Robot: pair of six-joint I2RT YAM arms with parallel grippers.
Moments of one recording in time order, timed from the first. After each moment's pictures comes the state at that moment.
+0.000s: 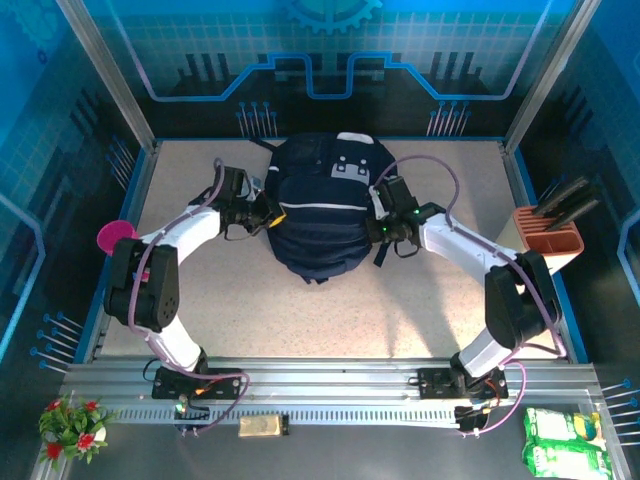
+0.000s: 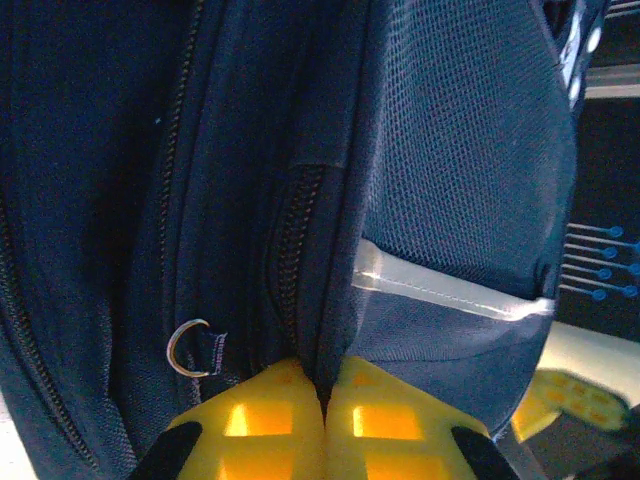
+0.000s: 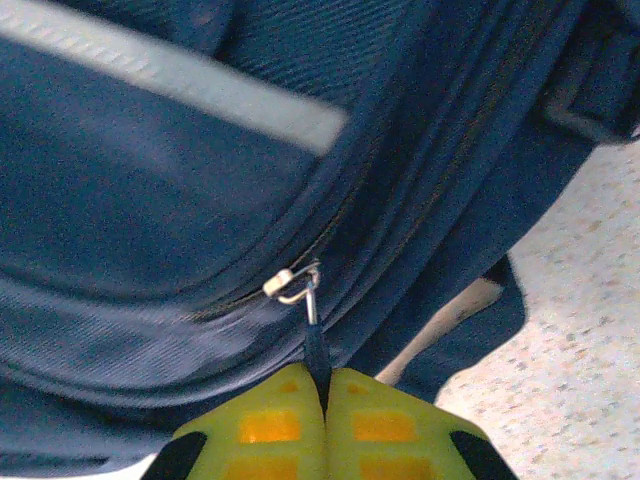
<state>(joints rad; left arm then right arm) -0.14 1.70 1.11 -0.30 0.58 -0.79 0.44 1.62 1.14 -0.53 -0.01 0.19</state>
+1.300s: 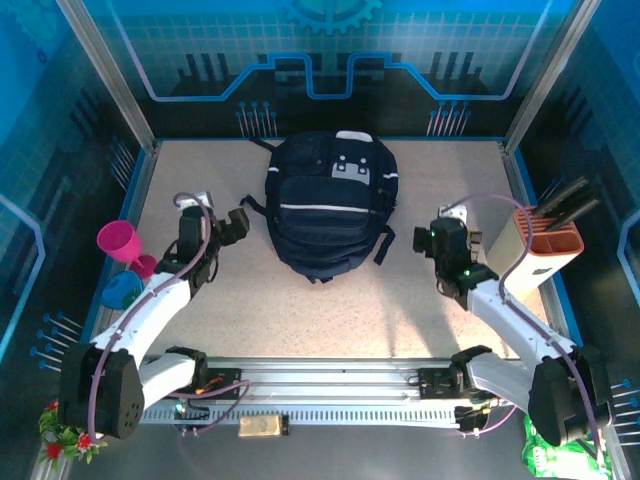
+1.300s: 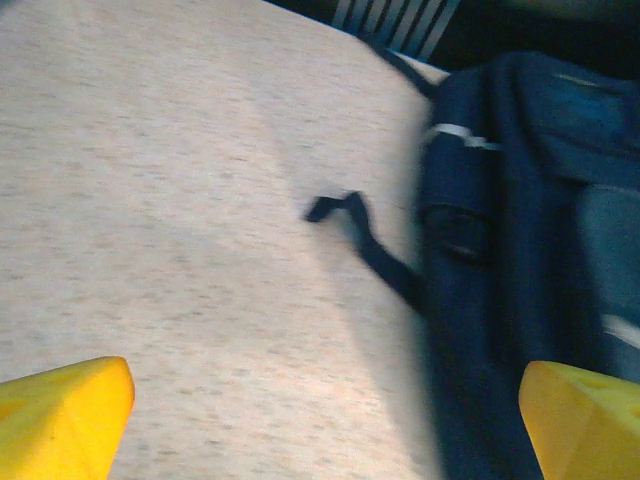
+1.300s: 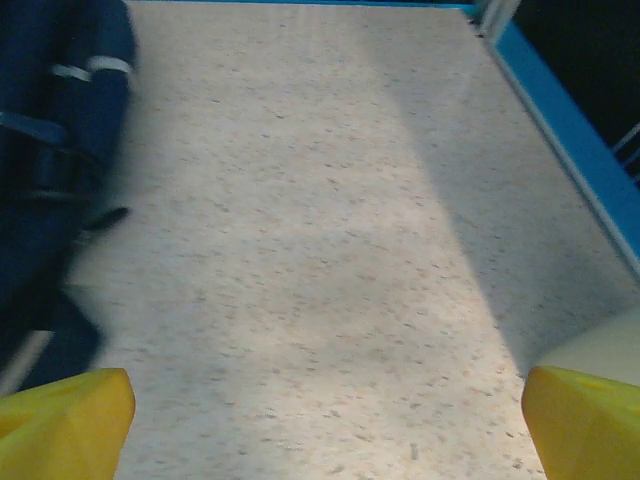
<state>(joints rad) -0.13 1.10 0.60 -0.05 -0.22 -0.43 0.30 1.04 0.53 -0.11 0.54 0.20</state>
